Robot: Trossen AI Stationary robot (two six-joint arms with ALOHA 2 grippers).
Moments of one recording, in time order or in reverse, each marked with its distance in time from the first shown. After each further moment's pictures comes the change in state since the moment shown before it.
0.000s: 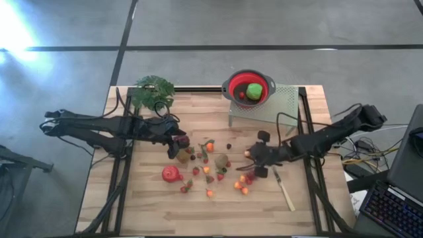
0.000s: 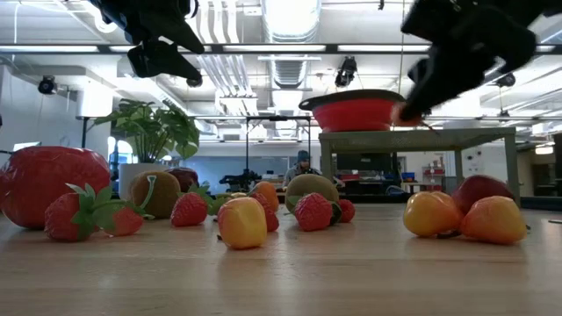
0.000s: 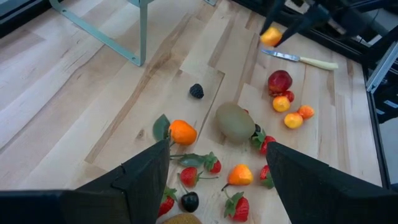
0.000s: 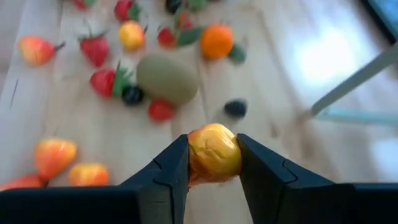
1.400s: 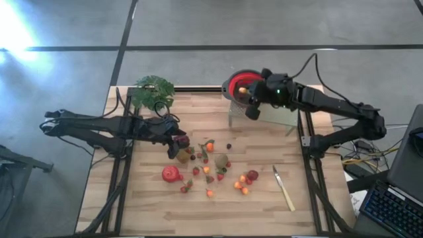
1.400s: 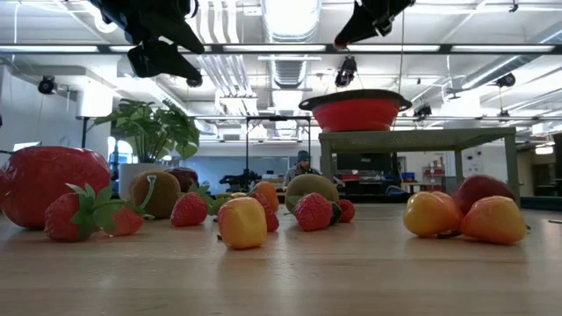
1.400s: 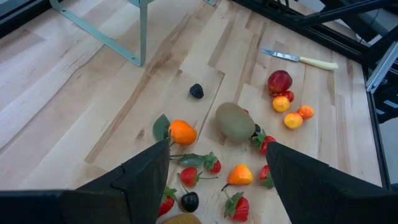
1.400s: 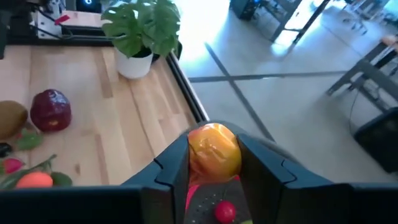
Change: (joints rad) left arm 0.000 0.000 0.000 0.000 0.000 0.000; right arm -0.638 0.004 0.531 -0.152 -0.204 -0.465
